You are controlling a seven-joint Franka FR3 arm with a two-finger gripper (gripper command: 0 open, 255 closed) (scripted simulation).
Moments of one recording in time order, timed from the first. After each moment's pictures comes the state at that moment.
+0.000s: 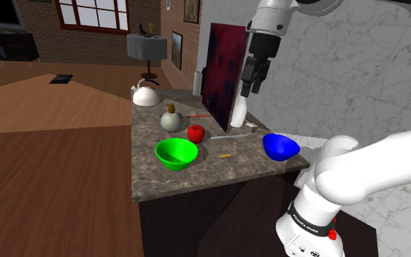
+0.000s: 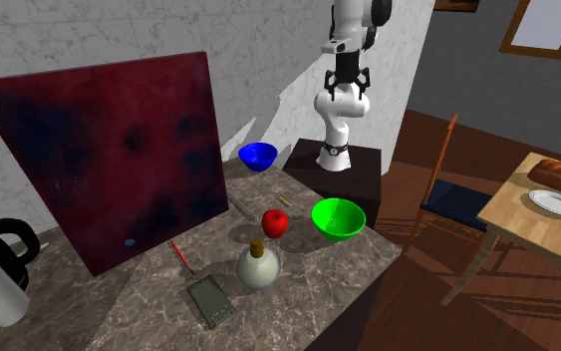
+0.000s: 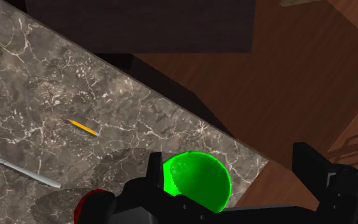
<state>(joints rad) 0.01 -0.83 0.00 -2.33 0.12 1.51 -0.05</state>
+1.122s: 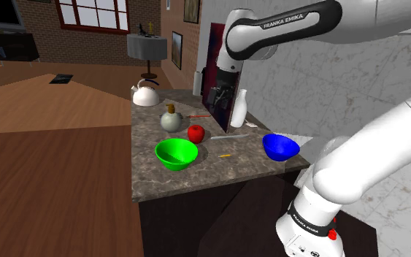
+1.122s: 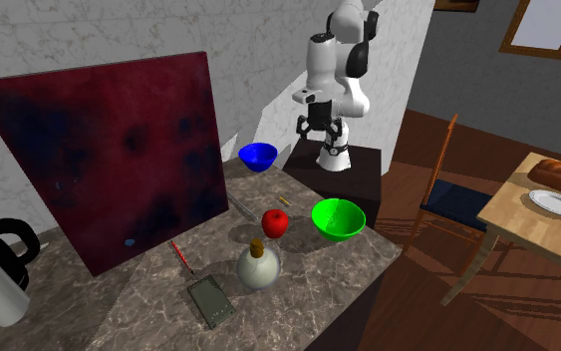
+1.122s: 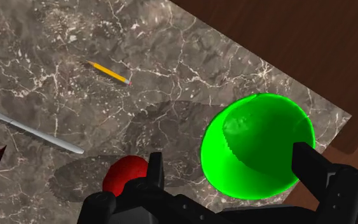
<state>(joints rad) -0.04 -0.43 -0.05 -2.38 0.05 1.99 -0.12</state>
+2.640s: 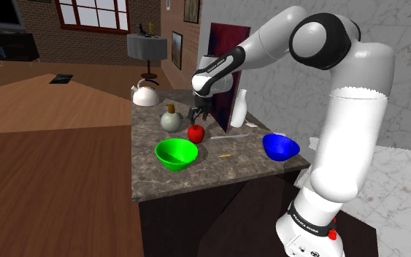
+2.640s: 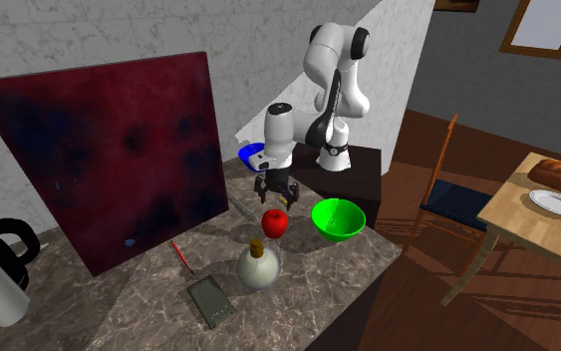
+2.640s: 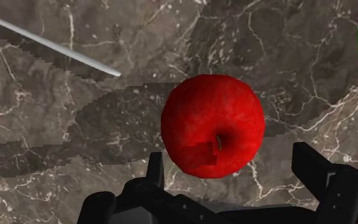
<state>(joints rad) -0.11 0.25 -0.11 -2.06 0.05 2.40 -0.19</state>
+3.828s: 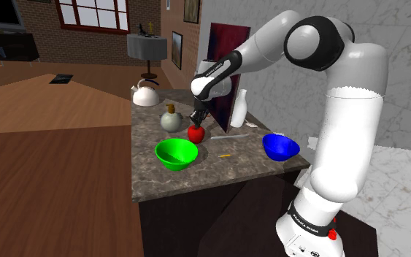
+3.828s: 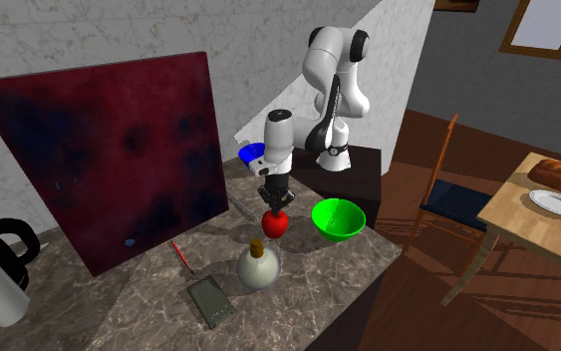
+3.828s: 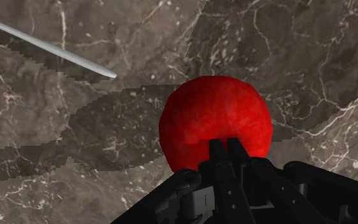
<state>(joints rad) -0.11 0.29 -0.11 -2.06 0.06 2.44 -0.19</state>
